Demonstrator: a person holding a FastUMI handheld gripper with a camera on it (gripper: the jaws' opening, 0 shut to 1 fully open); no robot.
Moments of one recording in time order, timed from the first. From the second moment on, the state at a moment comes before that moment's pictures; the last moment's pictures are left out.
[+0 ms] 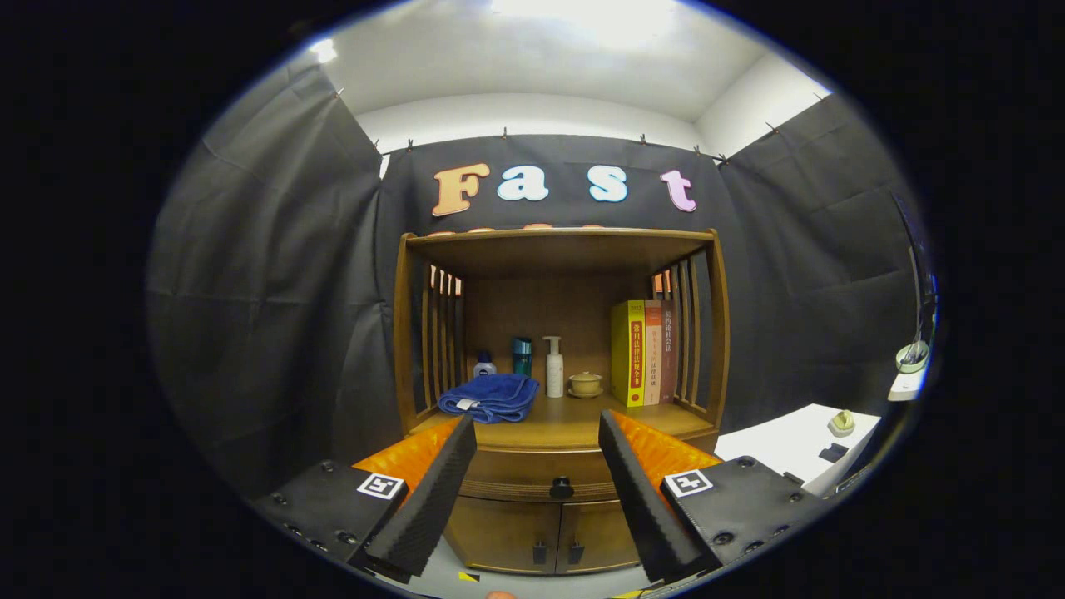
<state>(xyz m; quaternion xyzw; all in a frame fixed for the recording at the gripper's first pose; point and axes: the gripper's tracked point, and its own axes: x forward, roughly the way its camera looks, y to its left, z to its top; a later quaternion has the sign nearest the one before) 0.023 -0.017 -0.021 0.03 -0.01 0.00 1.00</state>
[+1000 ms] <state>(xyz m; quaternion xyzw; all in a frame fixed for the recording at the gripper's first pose) 0.141 -0.063 -0.228 0.06 0.07 -0.01 1.00</state>
